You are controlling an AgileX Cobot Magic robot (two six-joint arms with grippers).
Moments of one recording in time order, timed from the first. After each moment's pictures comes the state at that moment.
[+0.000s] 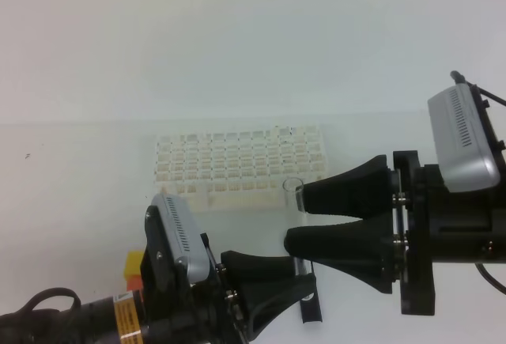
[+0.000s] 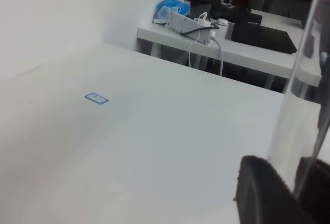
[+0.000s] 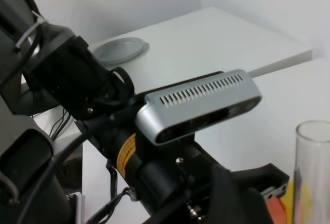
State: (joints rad) left arm -0.61 1.51 -0.39 0.94 -1.21 -0.55; right arm 0.46 1.33 -0.76 1.69 0.88 -1.84
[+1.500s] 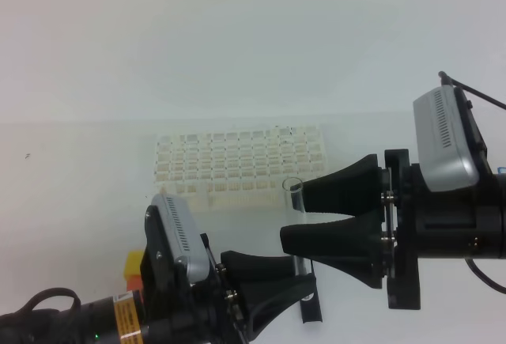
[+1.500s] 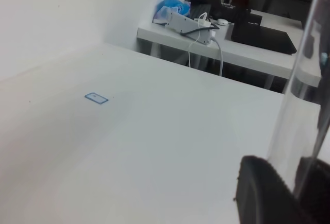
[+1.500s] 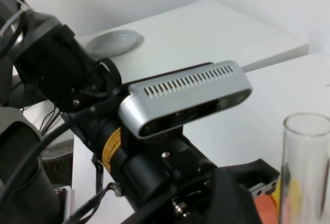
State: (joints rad) left arm -0.61 1.51 -0.39 0.94 -1.23 -0.55; right arm 0.47 1.36 -0.78 1.69 0.87 -1.86
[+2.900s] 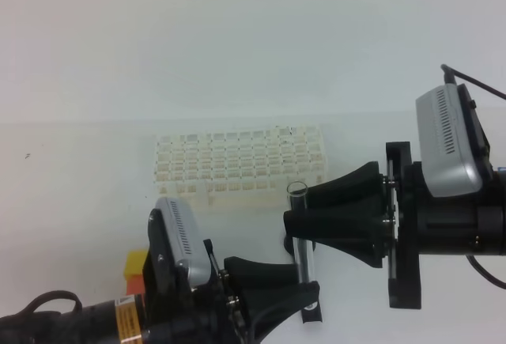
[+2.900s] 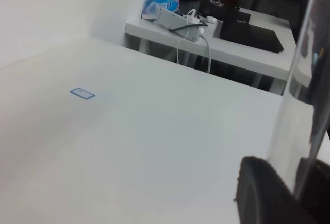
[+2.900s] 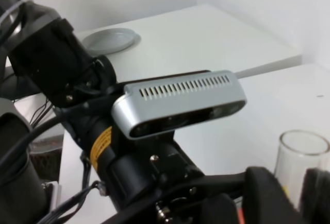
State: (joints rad) left arm -0.61 1.51 -0.39 0.95 -1.21 -0.59; right arm 0.47 1.36 -0.78 1.69 0.86 -1.92
